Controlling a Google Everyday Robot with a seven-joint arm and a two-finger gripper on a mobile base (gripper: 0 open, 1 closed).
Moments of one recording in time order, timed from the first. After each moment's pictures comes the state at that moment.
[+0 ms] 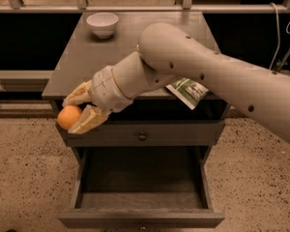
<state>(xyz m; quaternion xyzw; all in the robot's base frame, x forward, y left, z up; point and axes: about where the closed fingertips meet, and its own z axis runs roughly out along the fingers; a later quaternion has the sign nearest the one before) 0.472 0.164 0.865 -0.77 0.43 0.26 0.39</state>
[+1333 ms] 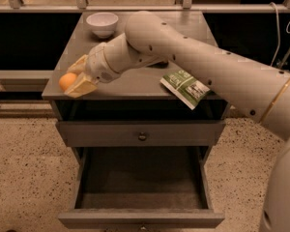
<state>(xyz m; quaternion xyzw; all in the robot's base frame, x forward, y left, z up) 0.601 0.198 0.867 -0.69 0.53 0.25 0.42</state>
